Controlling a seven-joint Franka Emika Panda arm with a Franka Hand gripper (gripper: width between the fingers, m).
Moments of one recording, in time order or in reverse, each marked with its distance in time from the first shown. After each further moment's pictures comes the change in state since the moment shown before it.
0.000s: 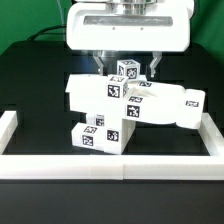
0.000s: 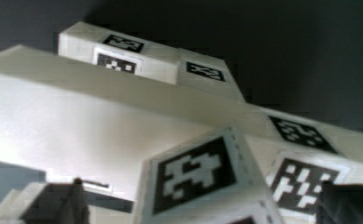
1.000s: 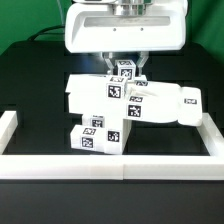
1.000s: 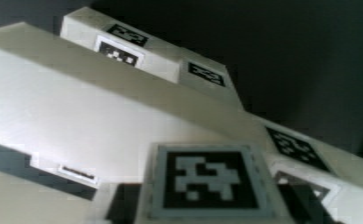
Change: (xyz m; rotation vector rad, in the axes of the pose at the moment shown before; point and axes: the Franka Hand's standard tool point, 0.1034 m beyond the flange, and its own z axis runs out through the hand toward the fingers) arm -0.001 0.003 0.001 -0.001 0.000 -0.161
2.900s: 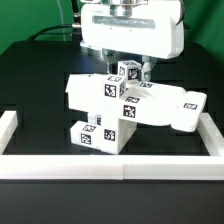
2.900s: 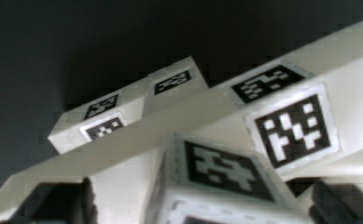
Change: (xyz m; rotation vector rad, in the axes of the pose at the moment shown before) arm 0.001 -0.006 0.000 0.031 -0.007 0.970
